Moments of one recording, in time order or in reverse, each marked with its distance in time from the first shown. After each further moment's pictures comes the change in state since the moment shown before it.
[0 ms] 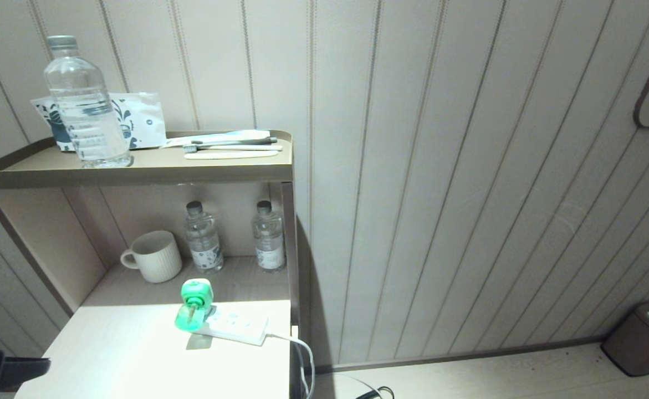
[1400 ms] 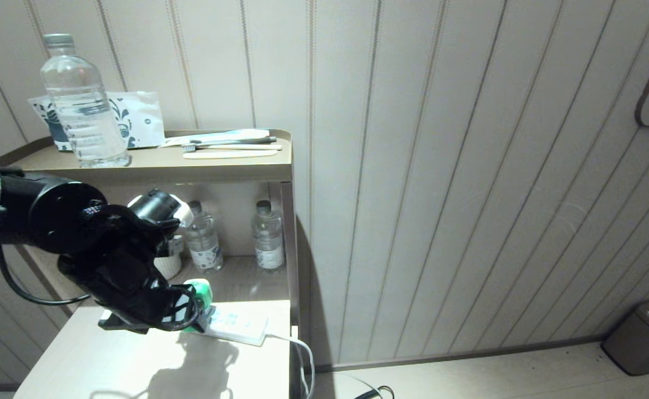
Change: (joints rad) left arm -0.227 0.723 -0.289 -0.056 0.143 -0.308; right arm 0.000 0.000 0.000 0.000 0.000 0.000
